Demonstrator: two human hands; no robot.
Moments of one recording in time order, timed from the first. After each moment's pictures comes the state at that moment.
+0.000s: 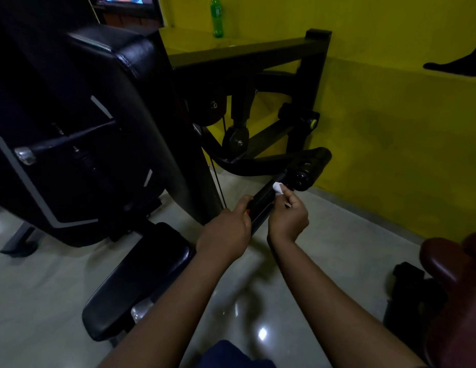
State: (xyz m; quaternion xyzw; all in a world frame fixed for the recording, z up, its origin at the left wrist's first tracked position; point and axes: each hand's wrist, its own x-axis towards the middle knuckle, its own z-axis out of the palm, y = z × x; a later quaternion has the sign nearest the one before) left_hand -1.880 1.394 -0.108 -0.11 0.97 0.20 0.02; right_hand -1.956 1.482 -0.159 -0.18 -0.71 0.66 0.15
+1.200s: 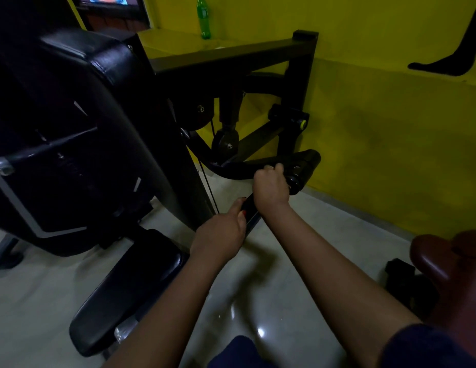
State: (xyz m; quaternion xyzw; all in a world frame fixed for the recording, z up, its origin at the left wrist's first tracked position) left_hand -1.897 1.396 -0.105 -0.09 0.98 0.20 0.02; right_hand -2.015 1.478 -0.104 0.17 -0.98 0.05 0.10
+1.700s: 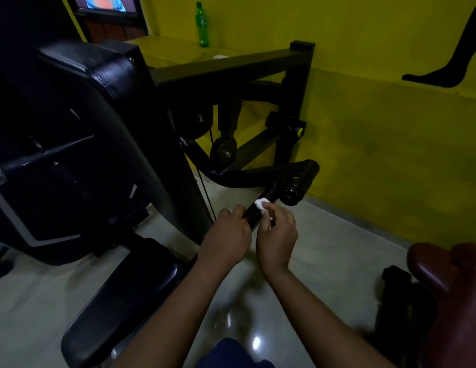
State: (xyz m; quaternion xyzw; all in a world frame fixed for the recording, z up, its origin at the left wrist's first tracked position) left_hand -1.917 1.398 -0.114 -0.10 0.96 0.27 -0.01; right_hand -1.953 1.490 -0.161 0.00 -0.81 0.54 0.23
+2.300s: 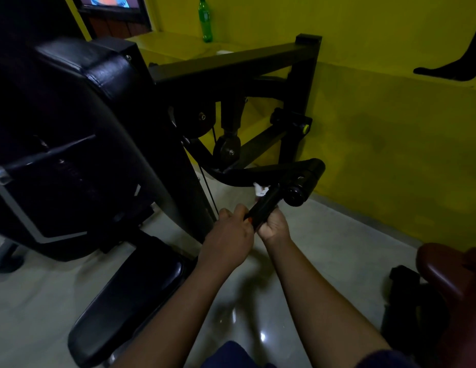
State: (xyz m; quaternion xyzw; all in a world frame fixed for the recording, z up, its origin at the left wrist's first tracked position) left_hand -1.918 1.397 -0.116 -0.11 0.95 0.29 -0.01; right_hand -2.023 1.473 -0.179 -0.23 -0.23 0.91 -0.24
